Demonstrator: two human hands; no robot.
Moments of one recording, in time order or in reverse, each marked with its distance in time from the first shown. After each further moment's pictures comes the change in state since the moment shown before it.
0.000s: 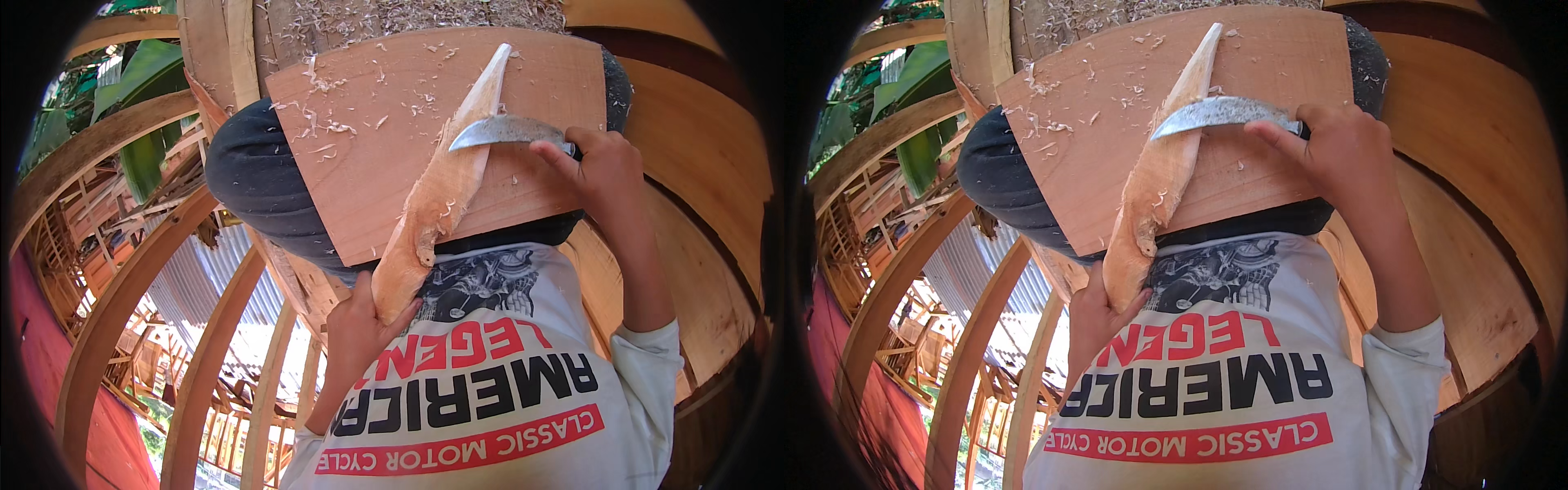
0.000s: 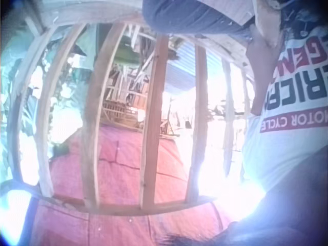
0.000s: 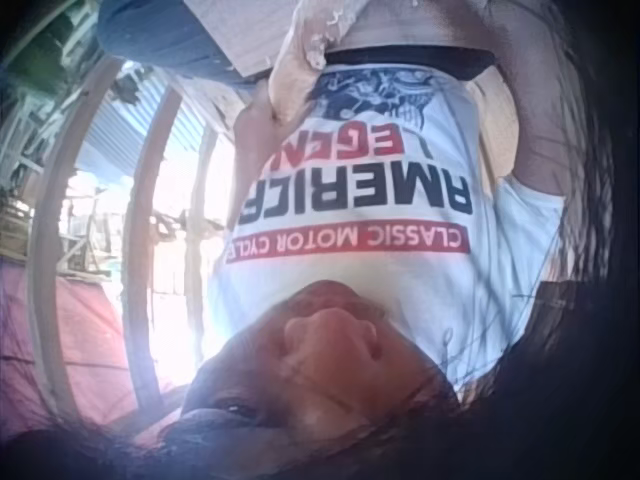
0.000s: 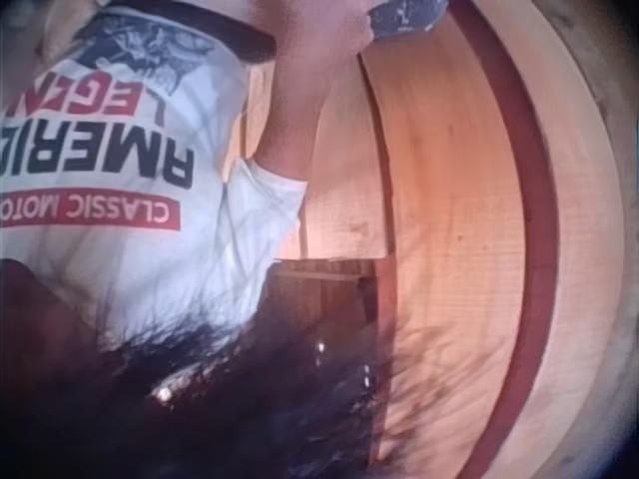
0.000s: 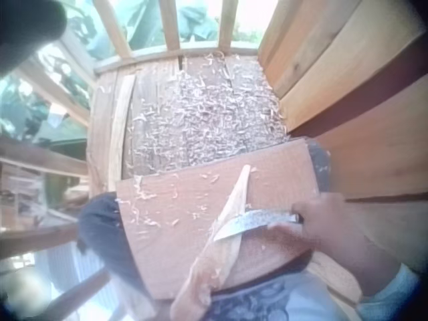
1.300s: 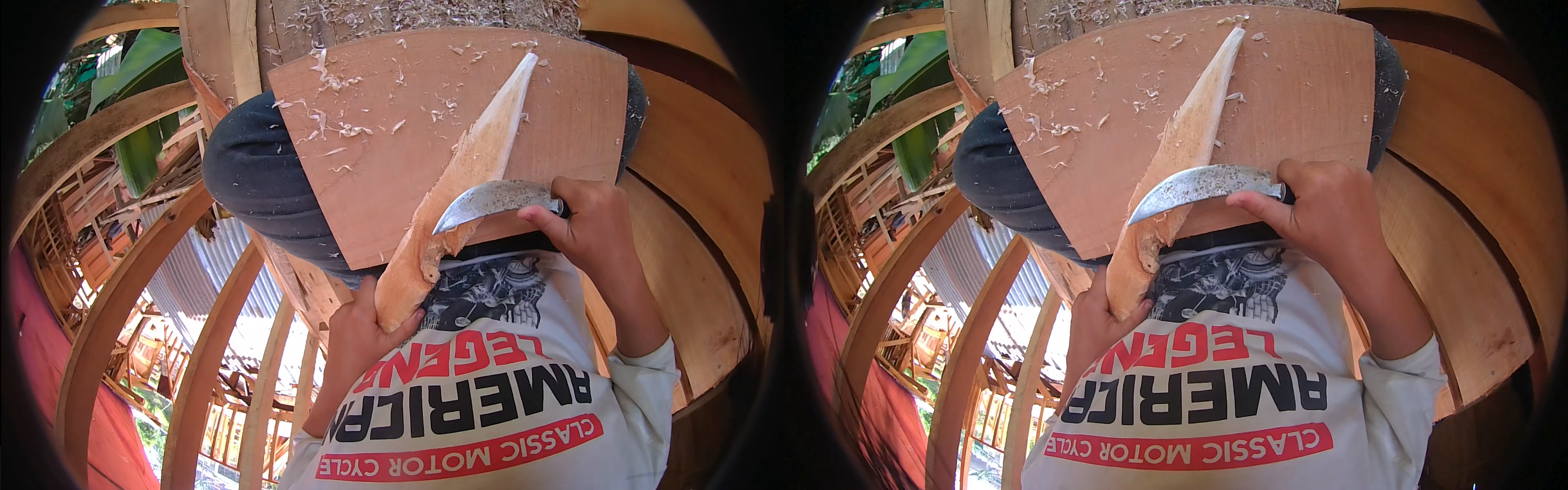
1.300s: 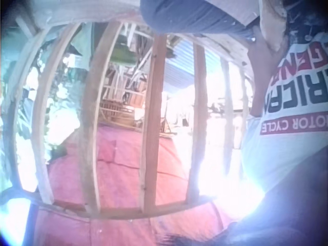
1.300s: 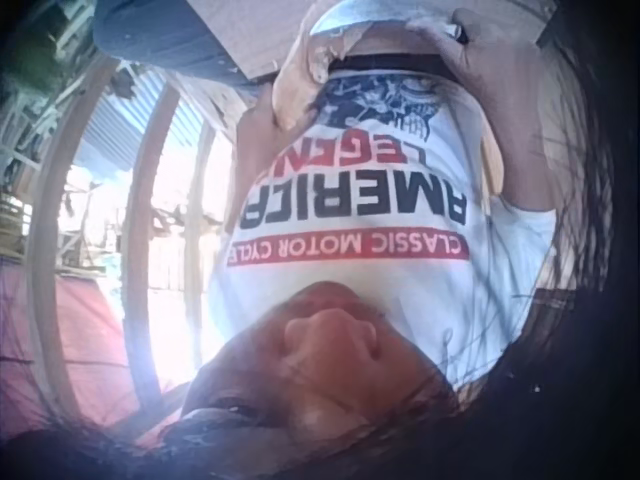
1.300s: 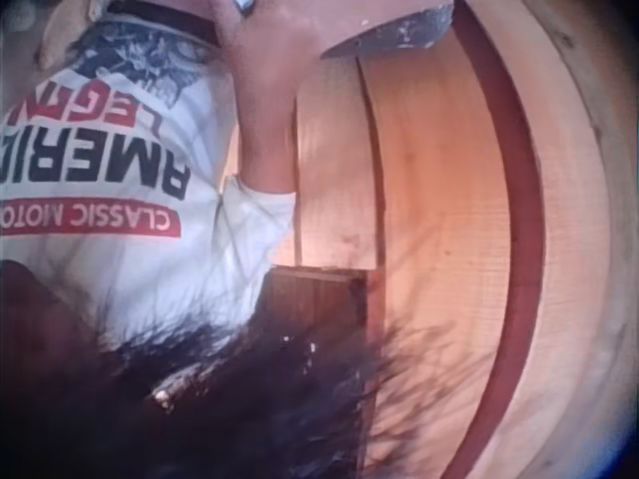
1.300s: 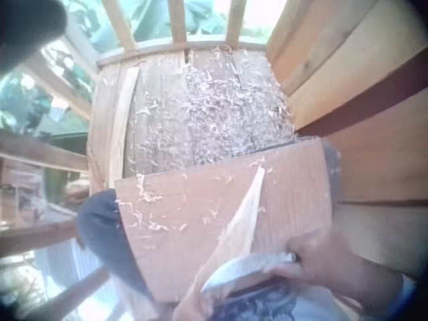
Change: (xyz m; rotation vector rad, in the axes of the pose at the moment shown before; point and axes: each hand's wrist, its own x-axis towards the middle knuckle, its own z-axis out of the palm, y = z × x) left_hand -0.003 -0.010 0.000 -0.113 -0.049 -0.008; right_hand -0.032 -0.028 0.006 0.159 -0.075 -0.212
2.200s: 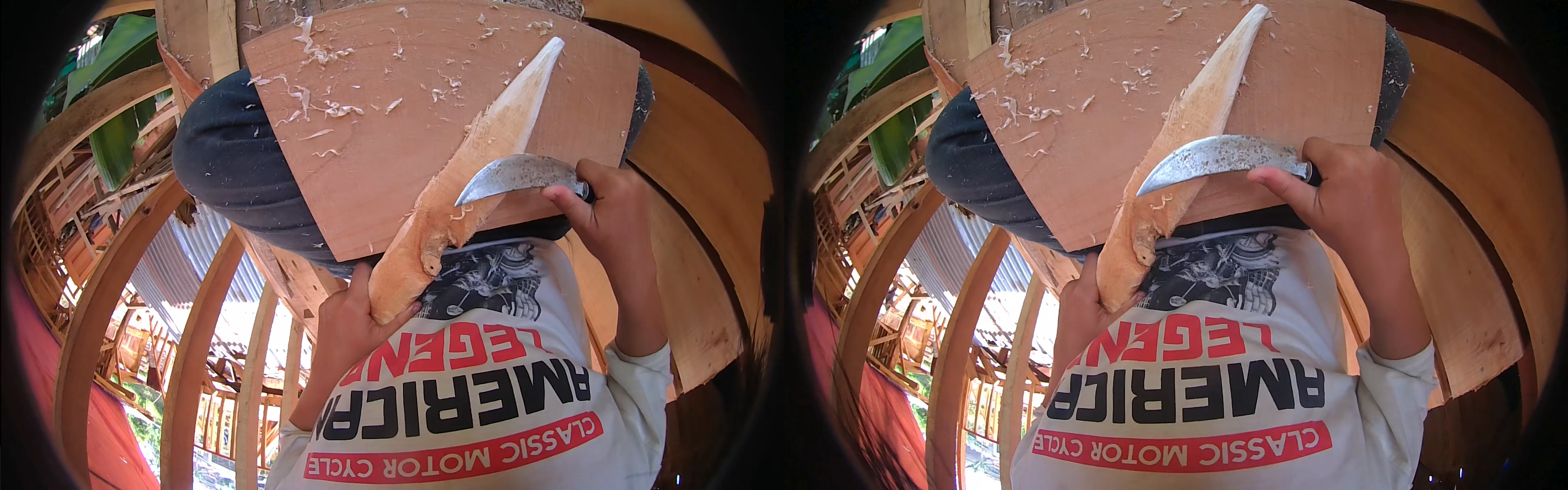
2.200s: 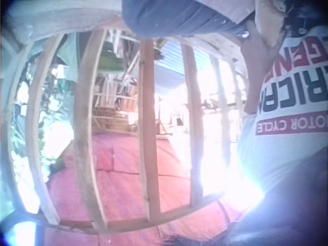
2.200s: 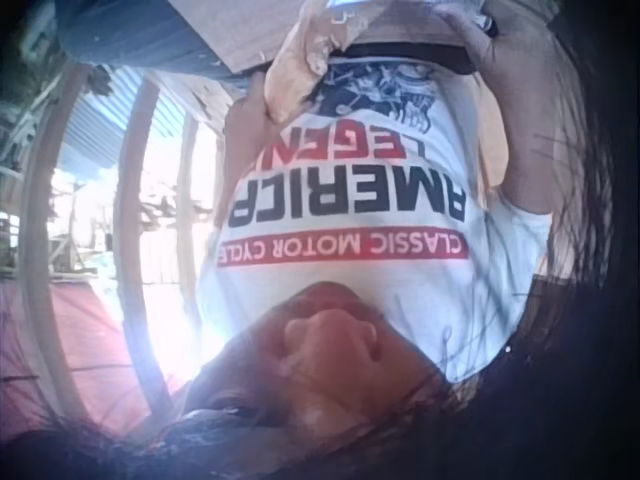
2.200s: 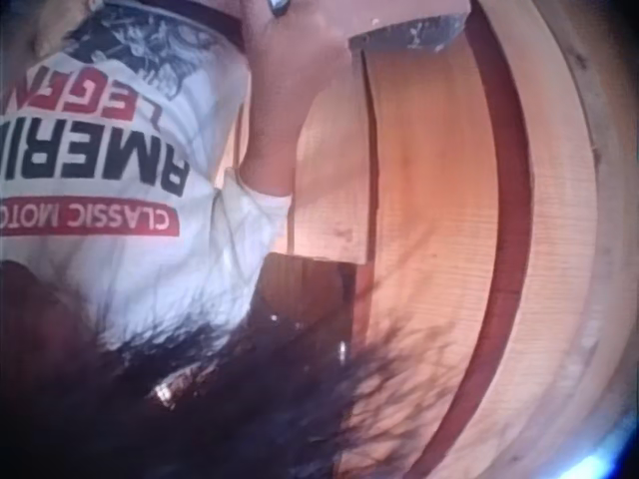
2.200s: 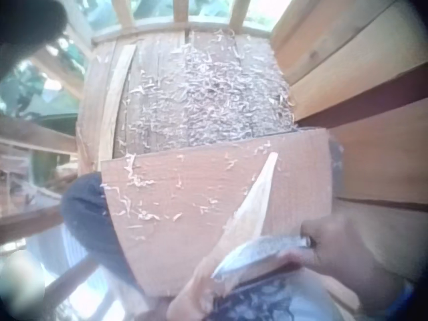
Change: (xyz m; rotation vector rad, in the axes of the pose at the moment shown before) left_hand 0.009 -0.004 -0.005 0.014 -0.081 0.043; right_hand 0.008 0.005 -0.011 -0.062 0.000 0.081
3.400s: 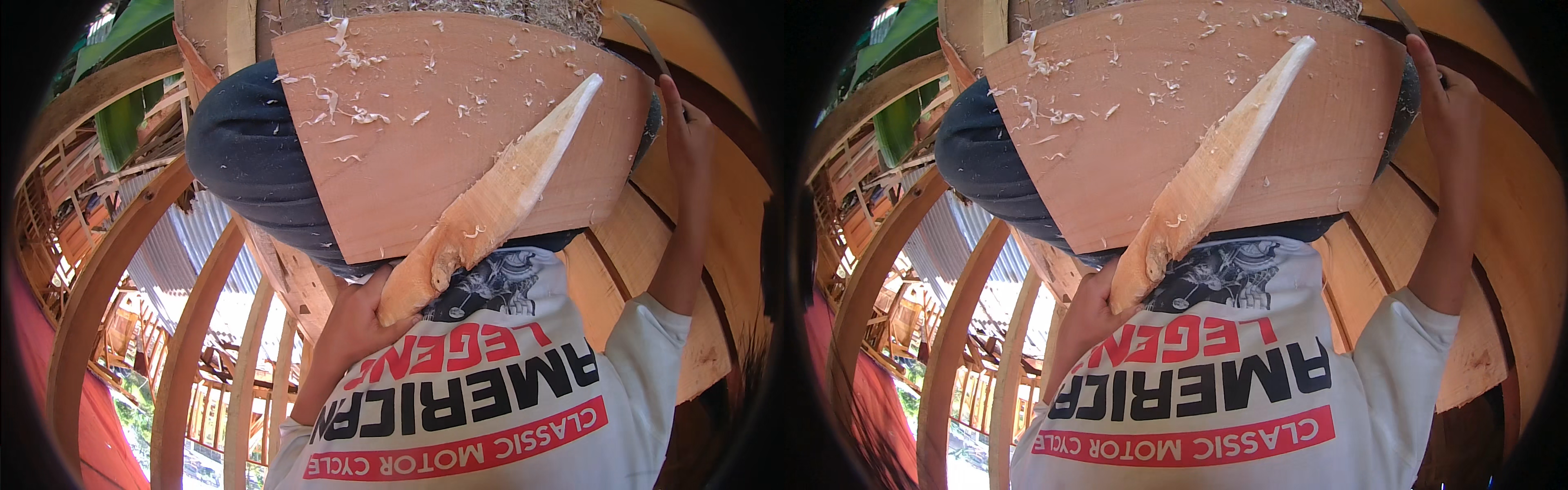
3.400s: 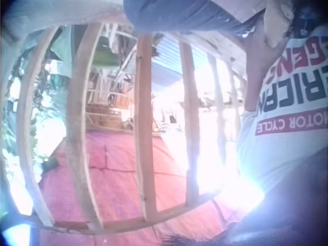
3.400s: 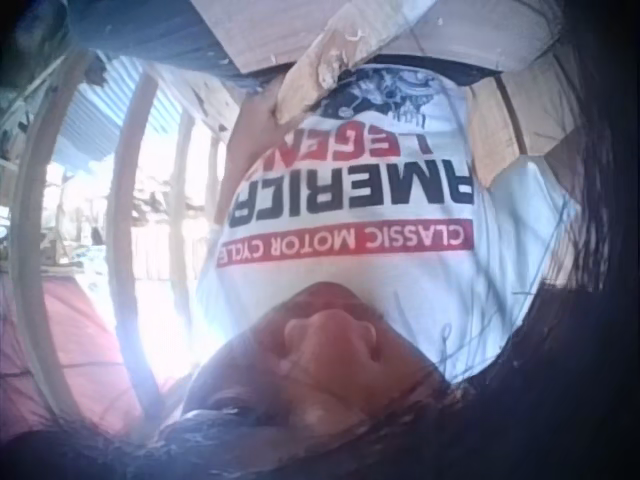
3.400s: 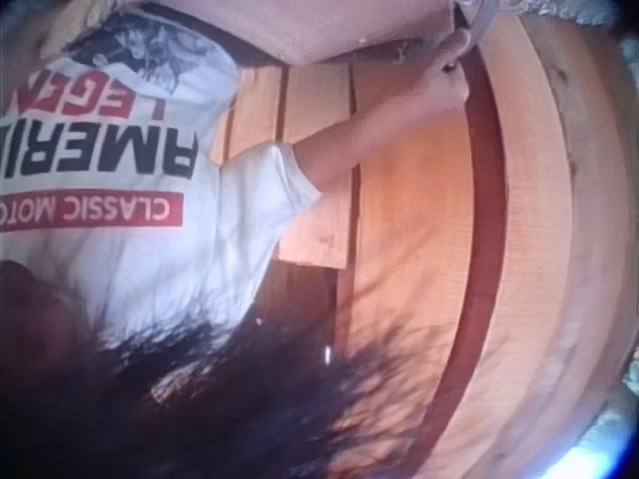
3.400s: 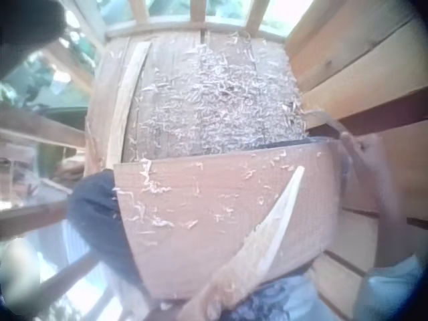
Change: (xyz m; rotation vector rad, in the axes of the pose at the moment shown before) left_hand 0.007 -0.019 0.003 -0.302 -0.125 0.131; right_hand 0.082 0.097 -0.046 0.073 0.287 0.375
